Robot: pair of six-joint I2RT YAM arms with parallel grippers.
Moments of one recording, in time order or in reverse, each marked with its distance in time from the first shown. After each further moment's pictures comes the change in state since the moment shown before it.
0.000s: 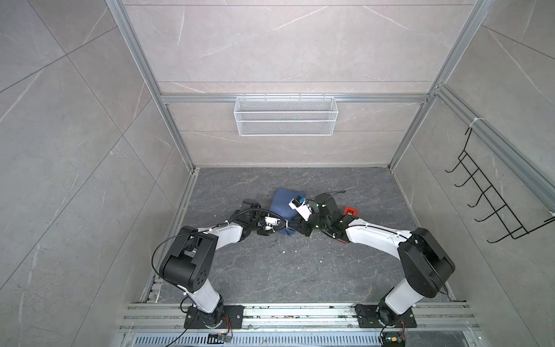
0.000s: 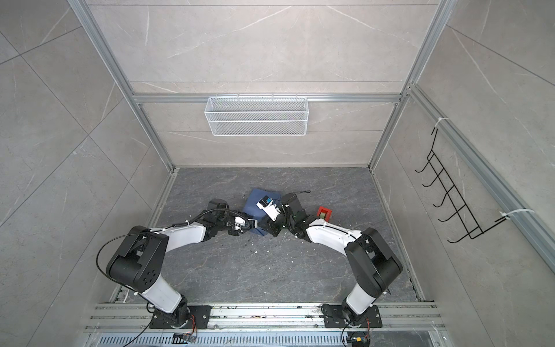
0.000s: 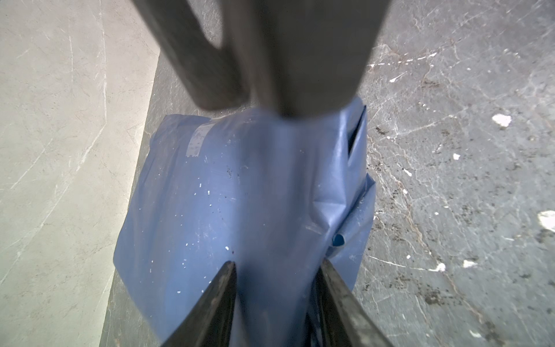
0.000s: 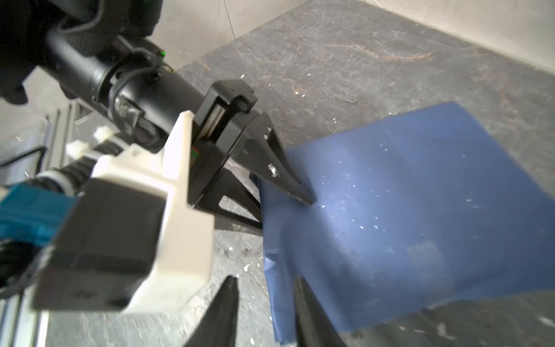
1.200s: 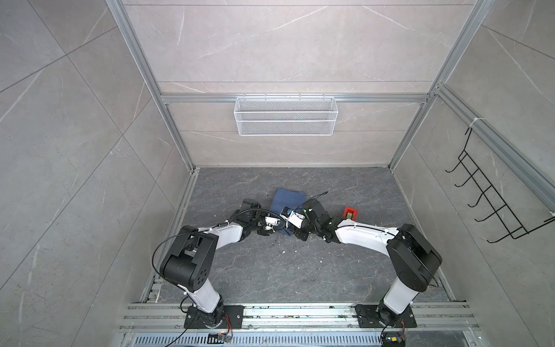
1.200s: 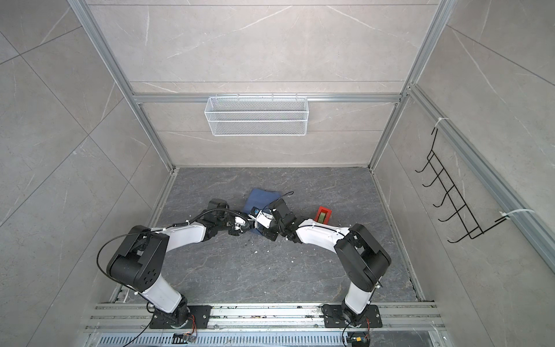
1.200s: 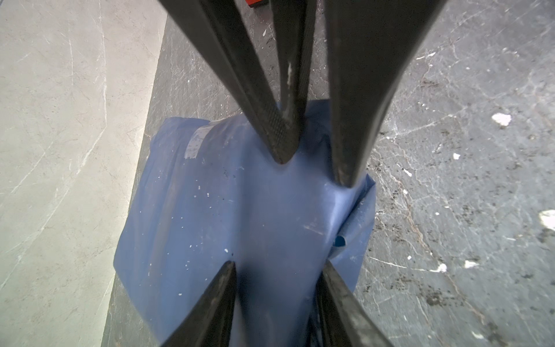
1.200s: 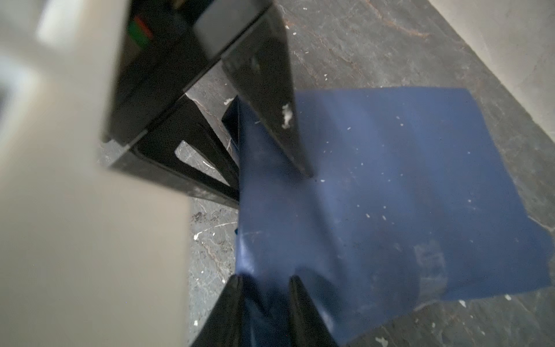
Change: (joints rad) left arm 0.000 0.005 0.002 0.001 0.005 0.010; right arm 0.101 0.085 0.034 -0.072 0.298 -0.243
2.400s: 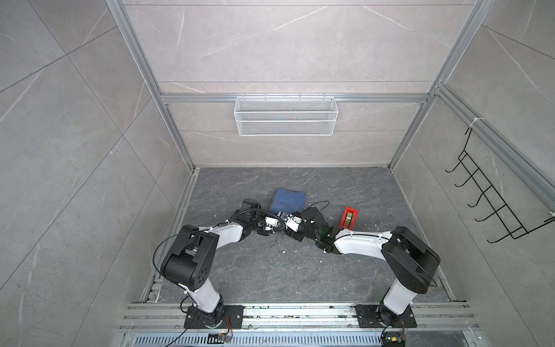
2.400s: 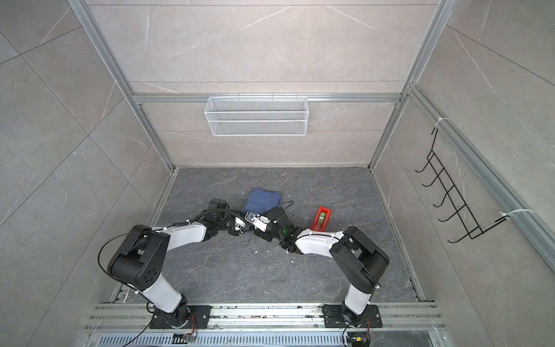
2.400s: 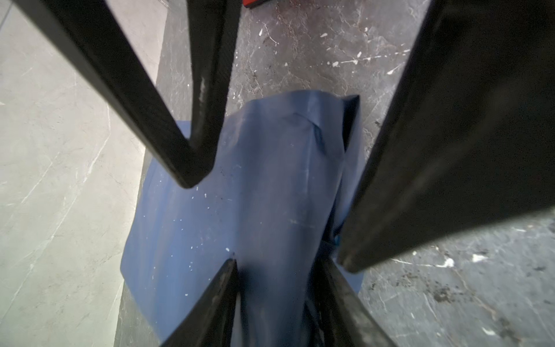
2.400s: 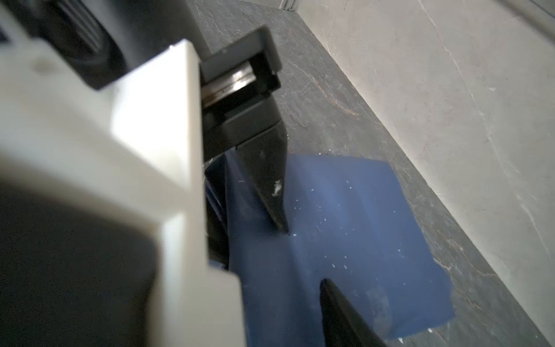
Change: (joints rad) left arm 0.003 0.013 0.002 0.004 0.007 0.039; right arm 0.064 0.002 -0.132 0.373 0.150 -0.083
